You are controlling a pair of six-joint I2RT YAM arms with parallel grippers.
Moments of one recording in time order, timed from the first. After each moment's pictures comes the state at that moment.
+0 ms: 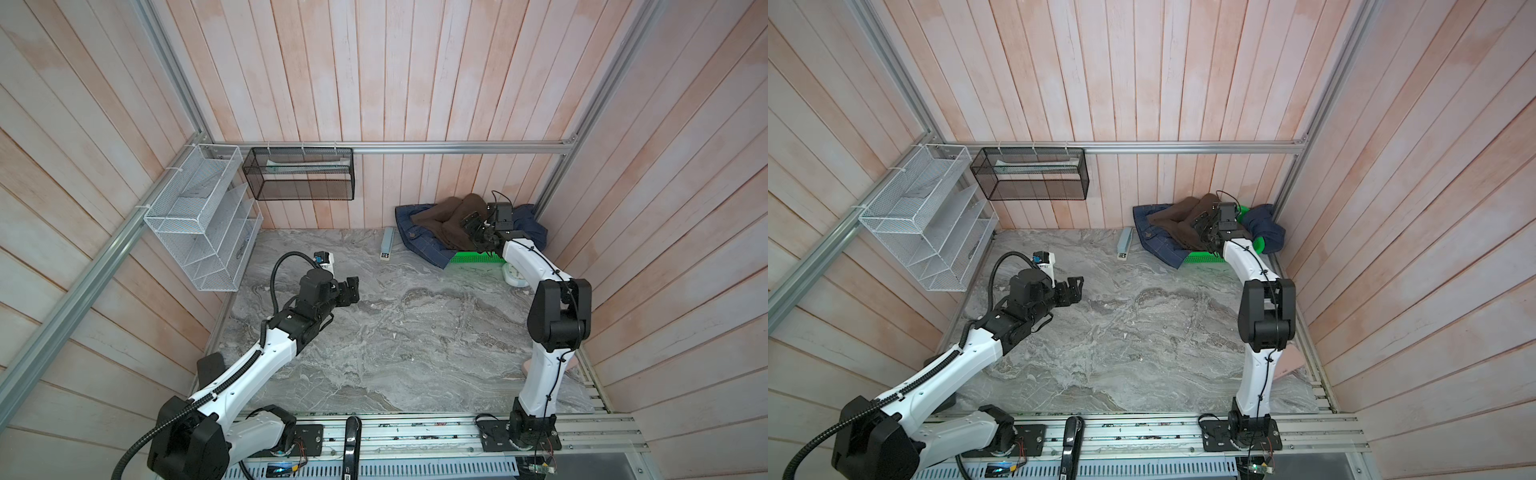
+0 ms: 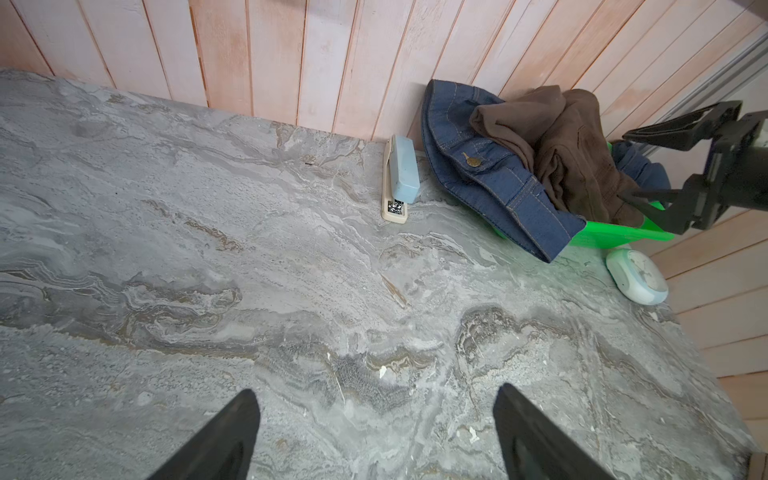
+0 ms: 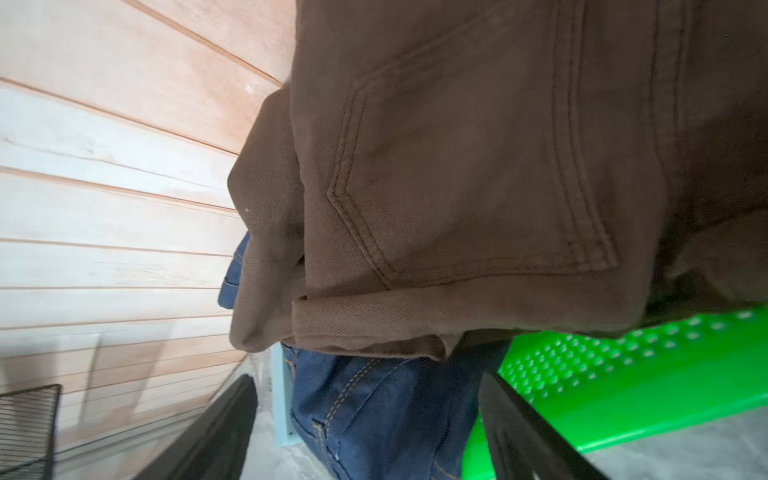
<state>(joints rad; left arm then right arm) -0.45 1.17 0.83 -0.15 -0.12 -0.40 0.10 2.02 1.70 -0.29 -0.16 1.02</state>
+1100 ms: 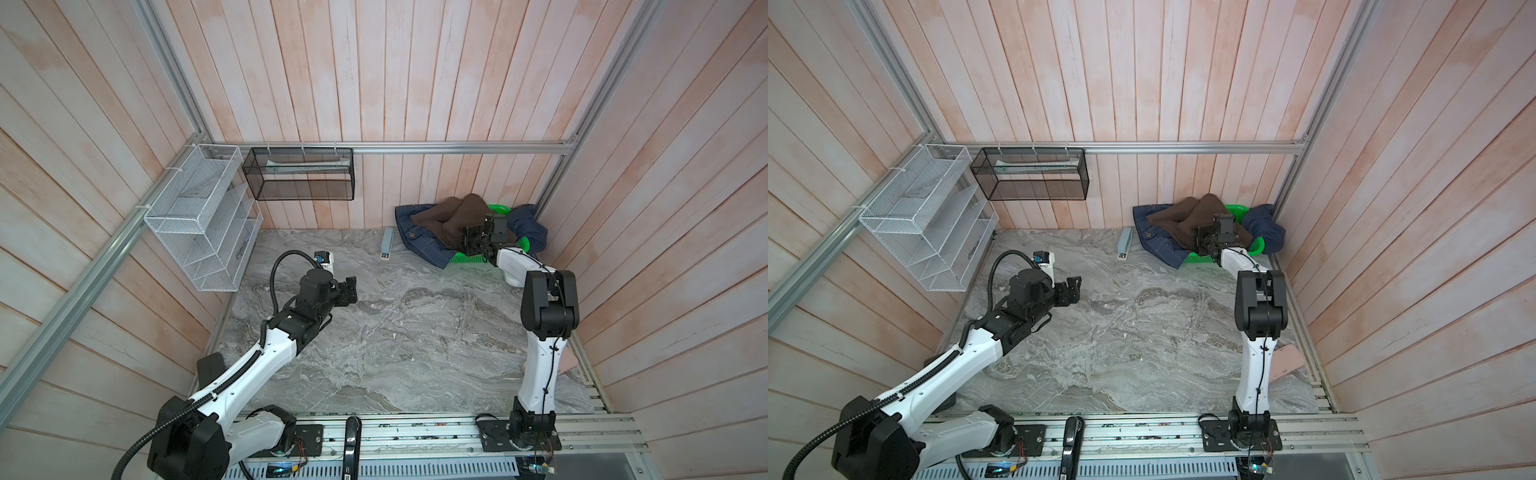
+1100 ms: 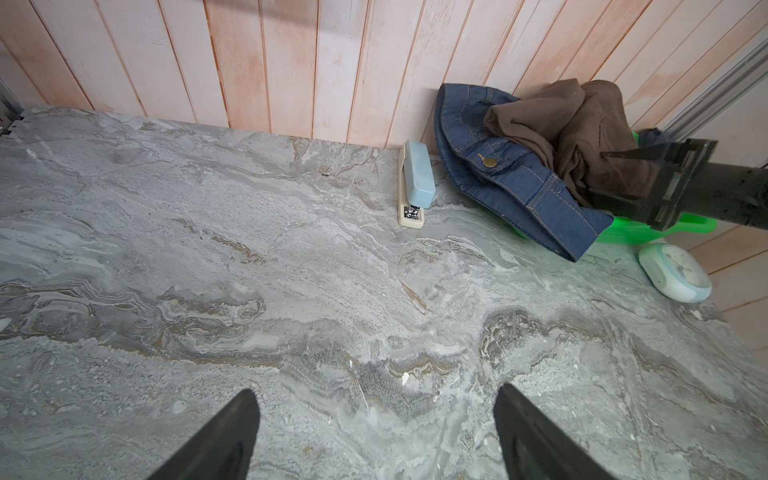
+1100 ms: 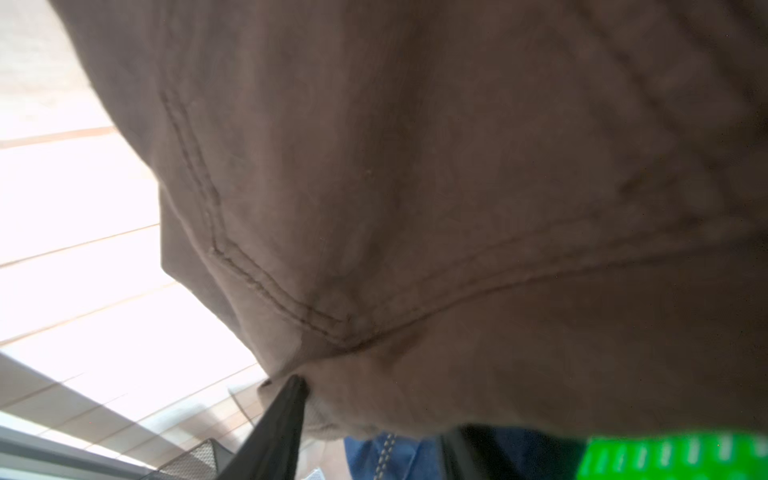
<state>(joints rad) -0.45 1.17 0.83 -0.15 -0.16 -0.34 0.07 2.16 1.64 -0.01 -0.33 1.52</state>
